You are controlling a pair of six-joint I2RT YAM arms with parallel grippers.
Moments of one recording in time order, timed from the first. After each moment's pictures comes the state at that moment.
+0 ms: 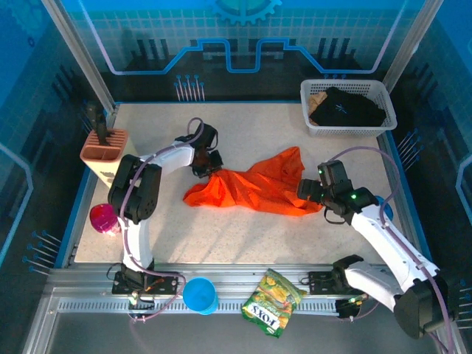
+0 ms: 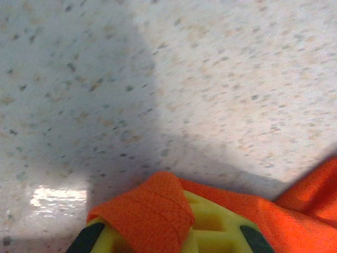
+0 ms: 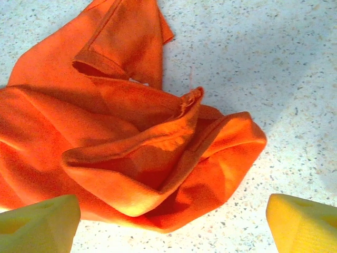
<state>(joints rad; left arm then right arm) -0.34 1.99 1.40 -0.57 0.15 -0.80 0.32 0.99 0.76 -0.74 0.14 0.50</state>
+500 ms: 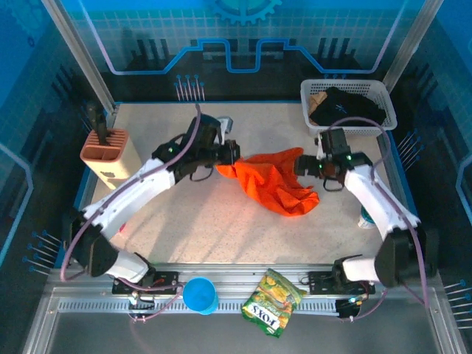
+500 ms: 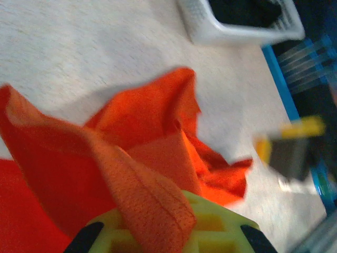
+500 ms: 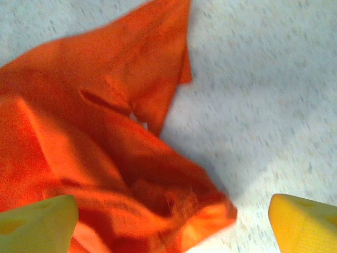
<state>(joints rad) -0.63 1.43 1.33 -0.57 0.13 -0.55 0.19 1.39 1.11 -0.73 -0.04 0.29</state>
